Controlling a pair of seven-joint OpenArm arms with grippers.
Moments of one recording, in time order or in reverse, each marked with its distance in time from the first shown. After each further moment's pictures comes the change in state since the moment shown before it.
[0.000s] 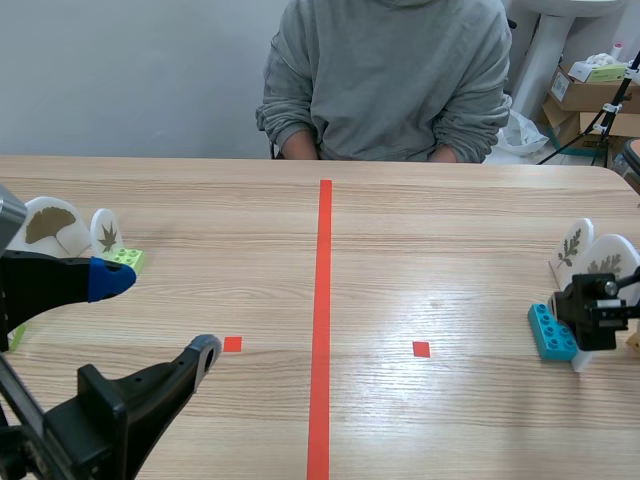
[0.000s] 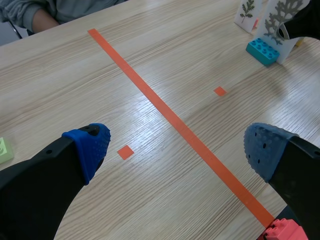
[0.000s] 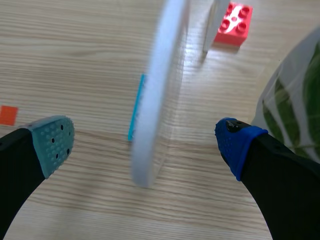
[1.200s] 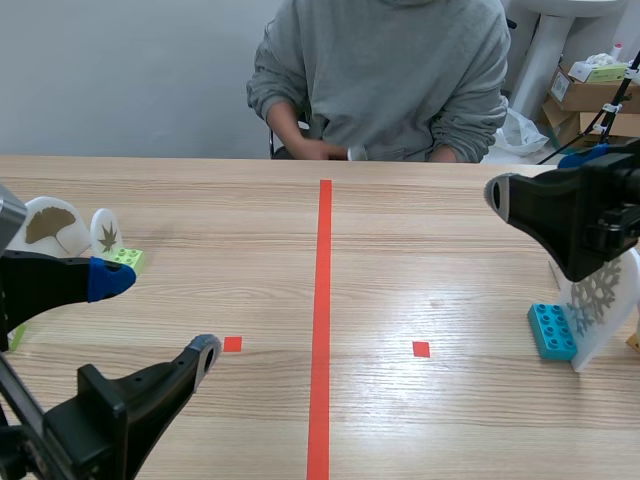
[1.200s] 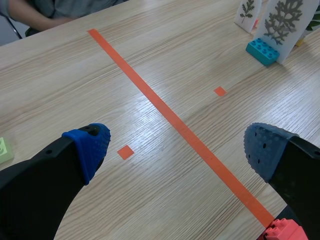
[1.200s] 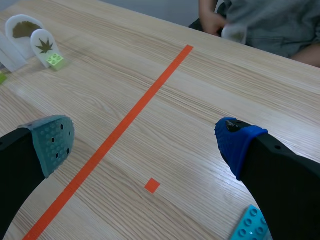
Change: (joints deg) left arm 0.0 0.0 0.0 0.0 0.0 0.0 0.0; right arm -8.4 0.1 -0.6 25.5 26.0 13.2 -0.7
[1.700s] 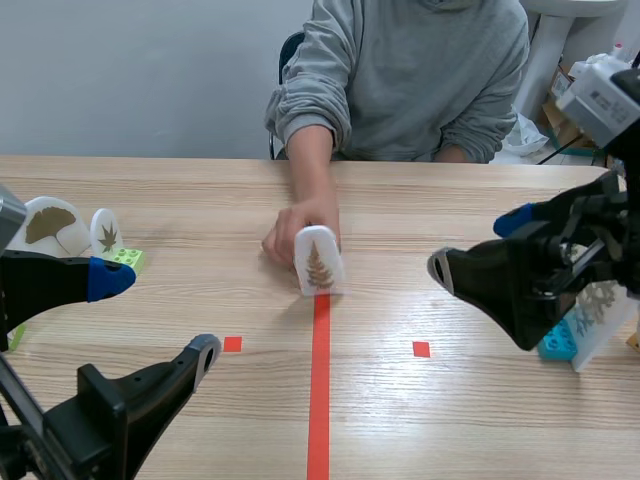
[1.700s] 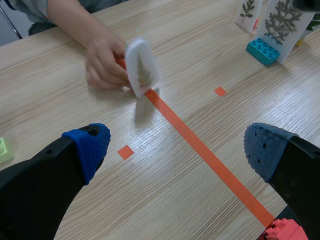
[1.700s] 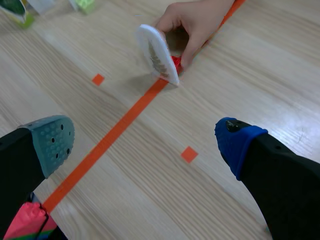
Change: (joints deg) left arm 0.0 0.0 0.0 0.0 0.0 0.0 0.0; right arm -0.1 0.5 -8.1 0.0 -0.1 0.0 -10.5
